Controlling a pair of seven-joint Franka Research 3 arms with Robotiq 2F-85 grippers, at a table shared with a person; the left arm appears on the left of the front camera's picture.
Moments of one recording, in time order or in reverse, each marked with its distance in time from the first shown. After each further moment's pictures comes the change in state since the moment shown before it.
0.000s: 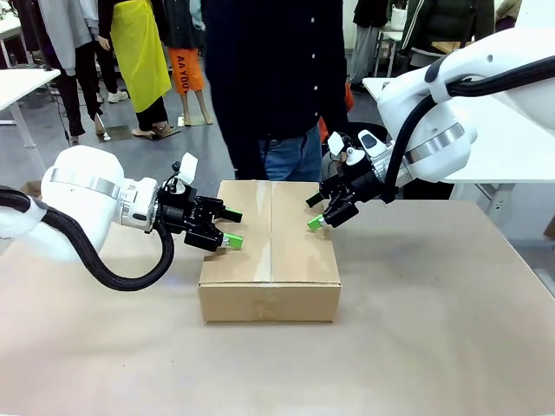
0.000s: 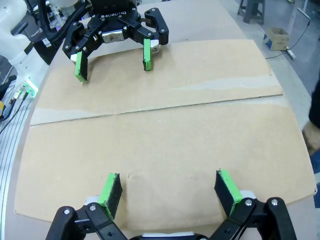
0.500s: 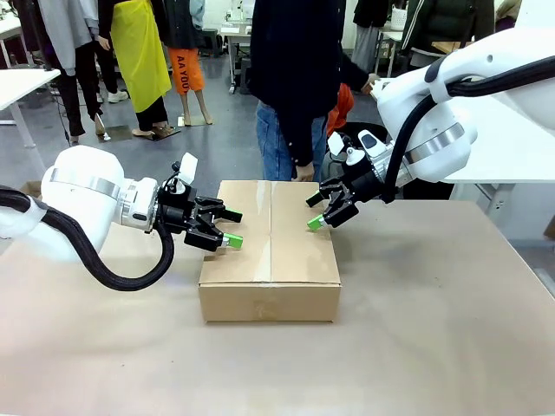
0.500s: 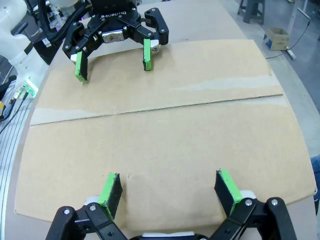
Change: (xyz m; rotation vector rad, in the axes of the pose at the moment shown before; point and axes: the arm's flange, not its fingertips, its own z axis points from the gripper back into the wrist) left arm 0.000 0.000 0.000 0.000 0.000 0.000; right arm 0.000 0.000 0.000 0.000 0.000 0.000
